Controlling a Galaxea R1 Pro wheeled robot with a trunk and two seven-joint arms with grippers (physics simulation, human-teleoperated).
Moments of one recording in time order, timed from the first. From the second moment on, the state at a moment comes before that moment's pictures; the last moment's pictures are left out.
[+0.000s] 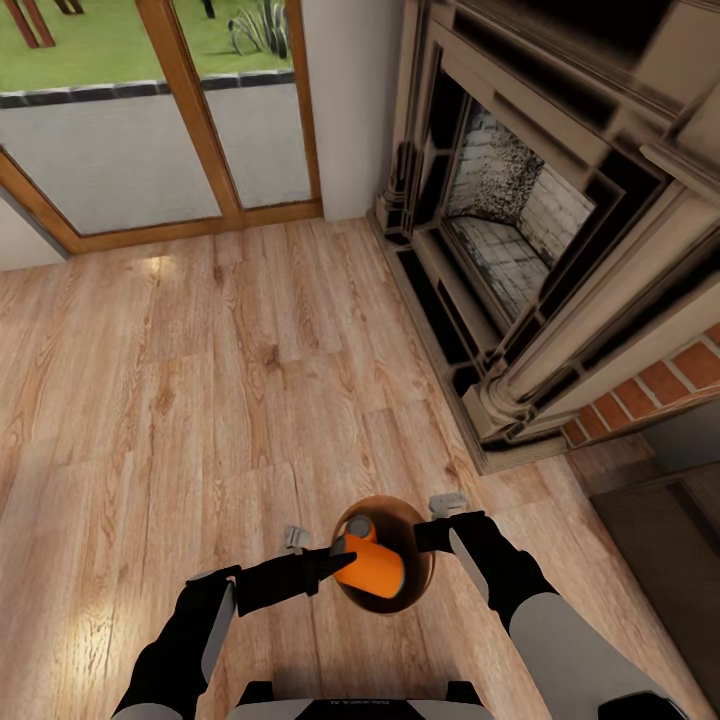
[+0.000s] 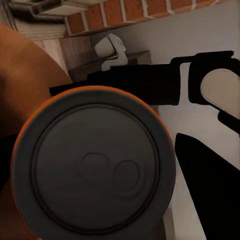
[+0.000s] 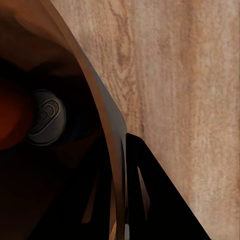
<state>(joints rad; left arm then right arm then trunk) -0.43 -0.14 0.21 -0.96 -0.02 0.49 -1.20 -0.72 0.05 0.18 -0.65 -0.07 0.61 0.08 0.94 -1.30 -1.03</state>
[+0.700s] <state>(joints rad) -0.43 -0.14 0.19 -0.96 -0.02 0.49 -1.09 -0.72 0.05 0.18 -0.65 -0.07 0.61 0.08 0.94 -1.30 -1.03</state>
